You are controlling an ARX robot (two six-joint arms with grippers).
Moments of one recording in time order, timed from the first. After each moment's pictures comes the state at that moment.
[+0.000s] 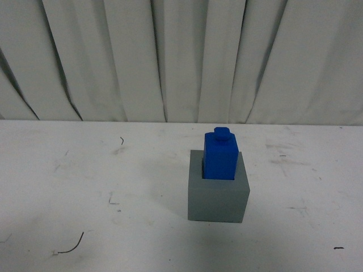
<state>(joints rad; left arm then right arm) 0.00 0.01 0.01 0.00 0.00 0.00 0.00 0.24 0.05 0.19 0.00 -0.01</state>
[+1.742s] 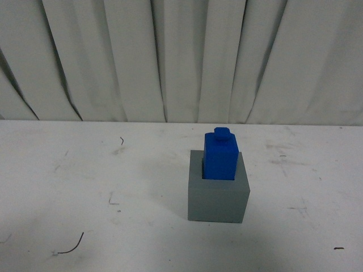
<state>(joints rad) 0.00 0.01 0.01 0.00 0.00 0.00 0.00 0.00 0.01 0.00 0.00 -0.01</state>
